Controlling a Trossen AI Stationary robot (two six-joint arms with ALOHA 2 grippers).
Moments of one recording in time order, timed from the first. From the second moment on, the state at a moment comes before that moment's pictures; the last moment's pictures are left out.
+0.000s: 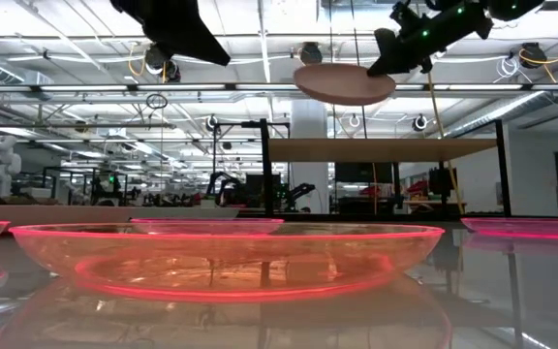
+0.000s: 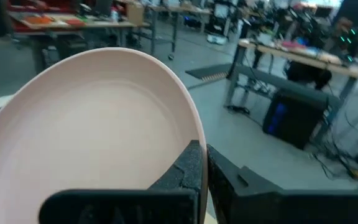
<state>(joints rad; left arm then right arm) -0.14 1.26 0.93 -0.27 -0.38 -0.10 -0.72 1.05 0.85 0.03 0.12 -0.10</state>
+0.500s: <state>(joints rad) -0.11 1.26 0.93 -0.27 -0.38 -0.10 -0.93 1.08 0.95 -0.34 0.11 -0.09</state>
